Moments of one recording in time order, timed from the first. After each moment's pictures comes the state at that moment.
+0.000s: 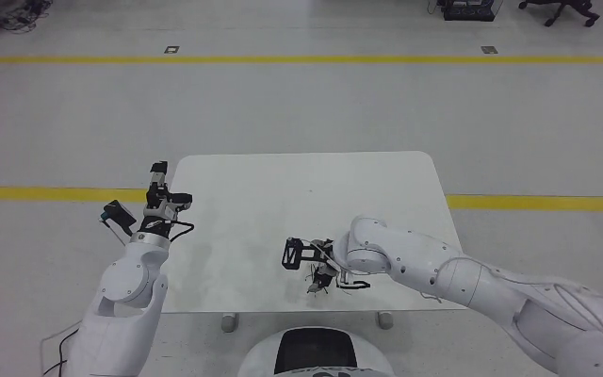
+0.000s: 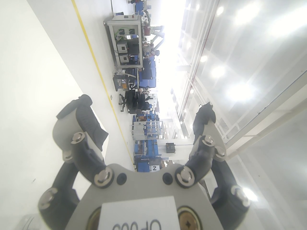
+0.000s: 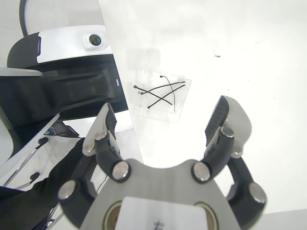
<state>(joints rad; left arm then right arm) 1.73 -1.15 -1.60 -1.80 -0.42 0.00 0.00 -0.72 -1.10 0.17 -1.50 -0.73 -0.34 0.89</state>
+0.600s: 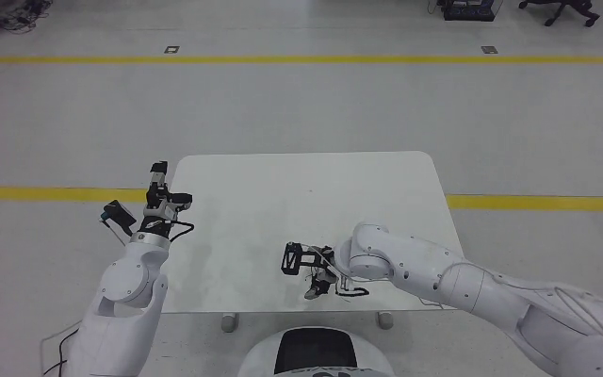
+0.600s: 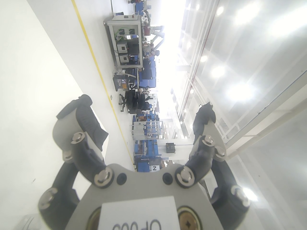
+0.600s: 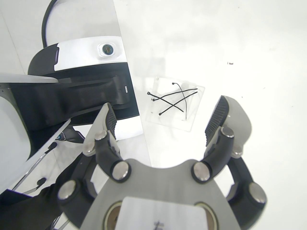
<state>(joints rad) 1.73 -1.15 -1.60 -1.80 -0.42 0.00 0.00 -0.76 -1.08 0.17 -1.52 -0.71 -0.34 0.83</state>
